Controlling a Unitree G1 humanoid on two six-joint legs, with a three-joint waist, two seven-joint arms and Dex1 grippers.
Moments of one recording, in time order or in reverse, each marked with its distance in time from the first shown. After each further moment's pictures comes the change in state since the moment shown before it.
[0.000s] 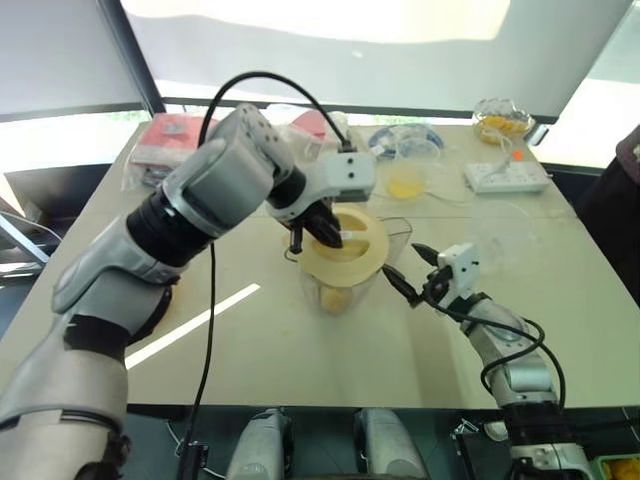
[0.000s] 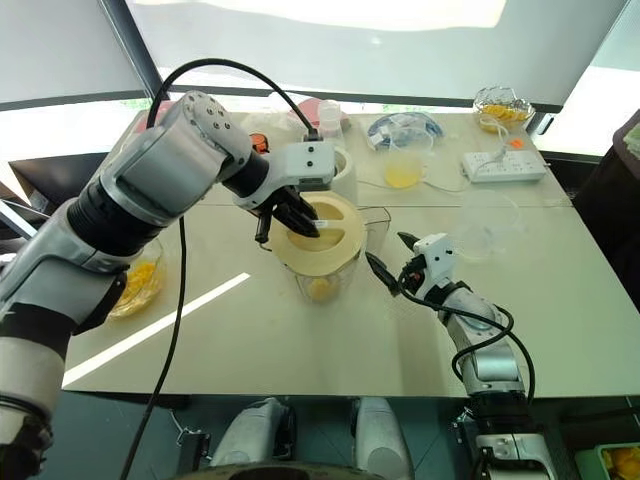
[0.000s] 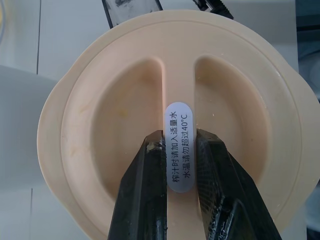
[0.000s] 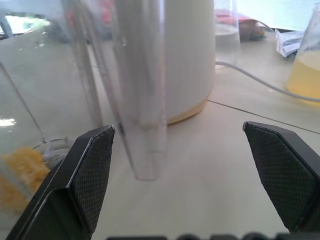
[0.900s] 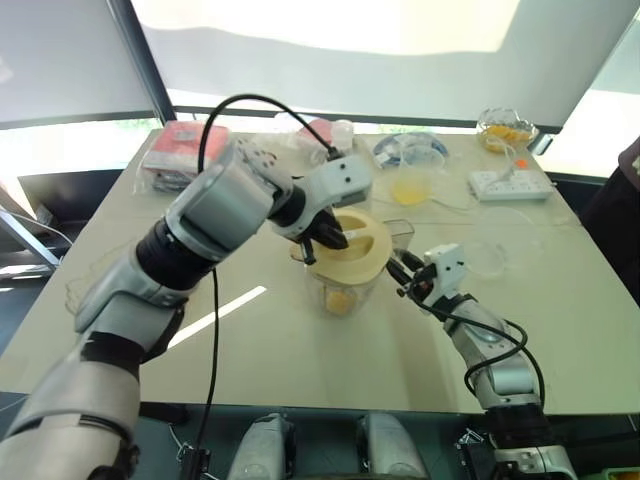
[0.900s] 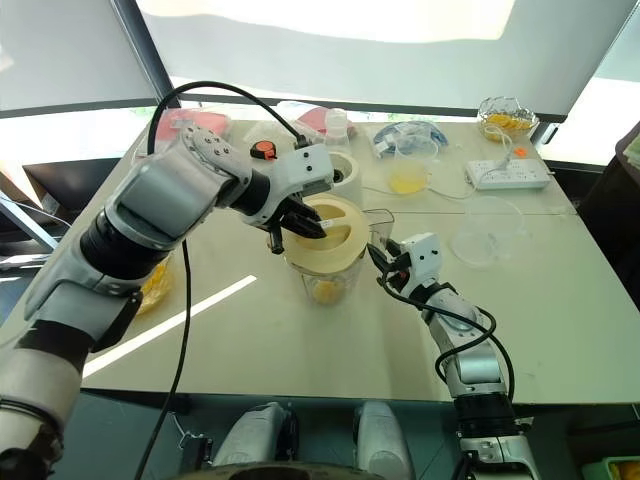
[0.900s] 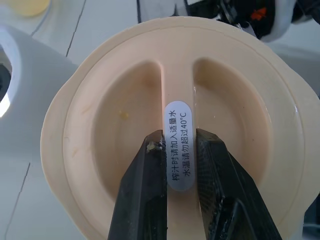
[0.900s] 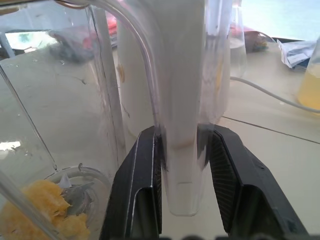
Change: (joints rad) left arm 0.140 -0.115 0.157 -0.108 -0.044 0.310 0.292; right arm 0.042 0.057 0.041 -0.095 -0.037 0.083 -0.132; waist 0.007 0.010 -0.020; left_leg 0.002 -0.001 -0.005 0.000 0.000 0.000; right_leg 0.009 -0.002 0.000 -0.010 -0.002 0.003
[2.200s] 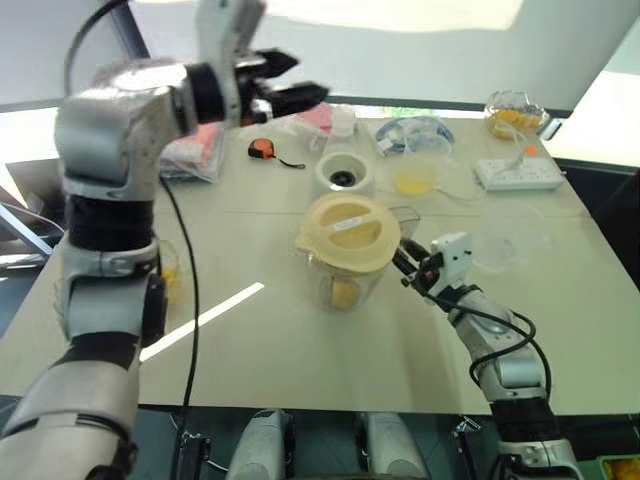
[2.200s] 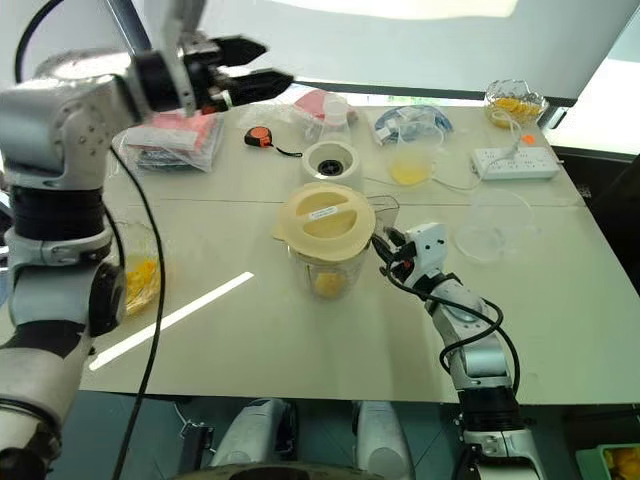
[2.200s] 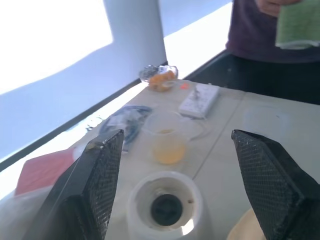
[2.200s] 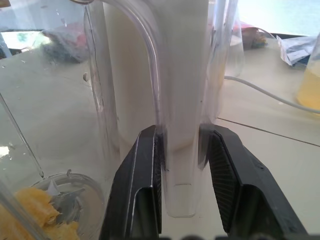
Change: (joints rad) left arm 0.025 0.106 0.558 0.236 -0.235 -0.521 0.261; right arm -0.037 -0.029 -0.048 -0.073 0.040 0.073 -0.025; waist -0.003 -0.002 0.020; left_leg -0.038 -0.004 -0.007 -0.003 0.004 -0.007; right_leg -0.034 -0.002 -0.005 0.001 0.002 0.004
